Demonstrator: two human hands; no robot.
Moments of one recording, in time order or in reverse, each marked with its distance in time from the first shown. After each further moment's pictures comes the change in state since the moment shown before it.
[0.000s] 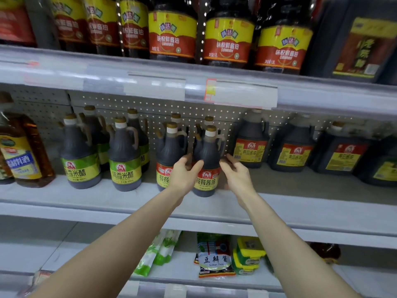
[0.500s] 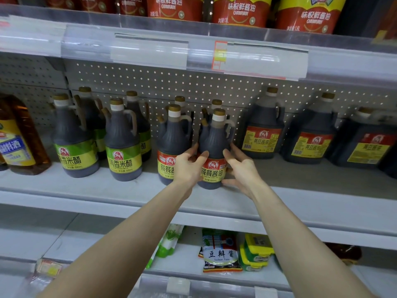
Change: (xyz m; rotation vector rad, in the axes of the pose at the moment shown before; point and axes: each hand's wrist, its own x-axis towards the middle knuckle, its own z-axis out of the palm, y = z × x) left_hand 0.029 -0.029 0.017 -0.122 0.112 -0.038; right_hand 0.038 0.022 0.007 0.135 -0.122 0.123
